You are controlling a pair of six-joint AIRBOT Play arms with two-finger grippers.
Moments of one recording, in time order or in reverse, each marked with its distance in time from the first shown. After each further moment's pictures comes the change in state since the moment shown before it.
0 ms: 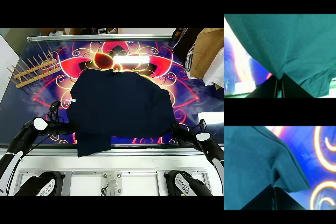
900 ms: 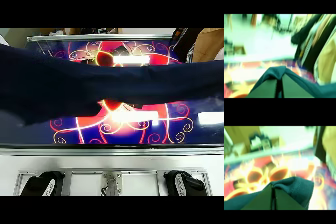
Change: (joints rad) left arm 0.001 0.484 0.996 0.067 -0.117 -0.053; right arm 0.017 0.468 1.226 -0.141 0.583 -0.144
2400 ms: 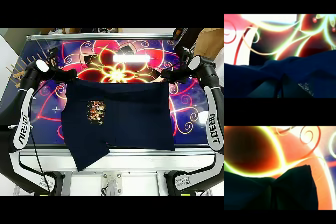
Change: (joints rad) left arm 0.057 -1.221 0.110 0.000 0.007 0.024; right arm 0.306 -1.138 0.142 -0.309 -0.069 0.109
